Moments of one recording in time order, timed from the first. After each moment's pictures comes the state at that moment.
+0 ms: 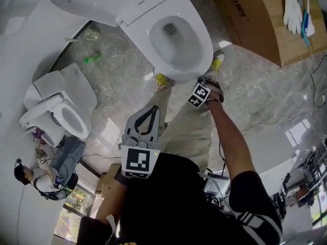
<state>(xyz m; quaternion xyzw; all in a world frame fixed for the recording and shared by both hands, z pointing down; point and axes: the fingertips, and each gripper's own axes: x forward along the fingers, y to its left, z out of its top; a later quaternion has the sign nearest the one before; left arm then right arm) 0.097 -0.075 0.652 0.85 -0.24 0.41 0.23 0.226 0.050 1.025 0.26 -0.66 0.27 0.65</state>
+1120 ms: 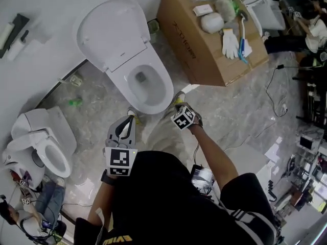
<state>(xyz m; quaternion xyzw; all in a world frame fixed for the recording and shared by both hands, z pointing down) 0.094 -0.120 0.555 0.90 -0.26 0.30 0.17 0.274 -0.008 0.824 0.41 -0.65 0.36 0.53</state>
